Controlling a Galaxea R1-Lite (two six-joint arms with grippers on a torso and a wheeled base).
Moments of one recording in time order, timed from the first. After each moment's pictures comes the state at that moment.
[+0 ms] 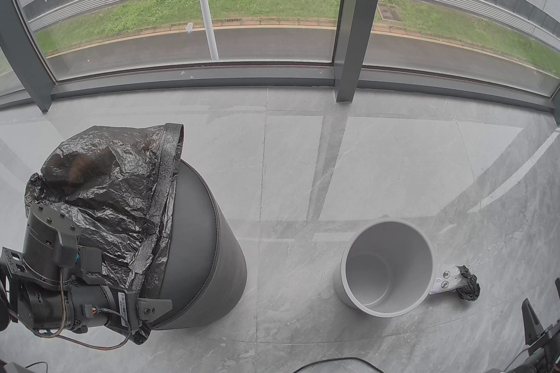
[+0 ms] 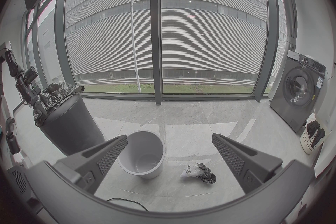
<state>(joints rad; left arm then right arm) -0.51 1.25 -0.54 0.13 0.11 -0.43 0.00 0.02 -0.02 0.01 -0.02 0.02</state>
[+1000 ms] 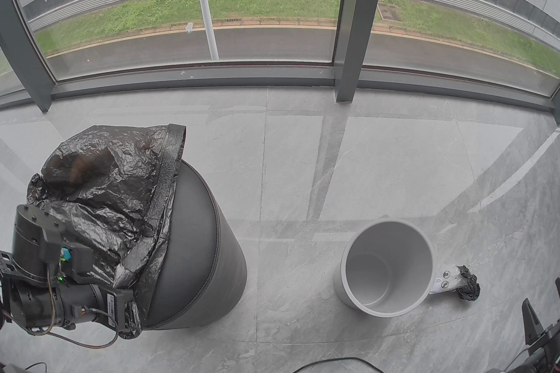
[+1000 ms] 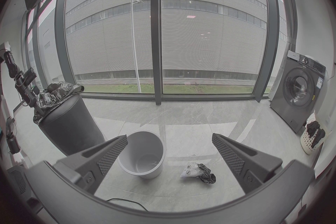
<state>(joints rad) -0.44 1.21 -0.50 0.11 0.10 -0.23 0.00 0.02 -0.02 0.01 -0.02 0.02</state>
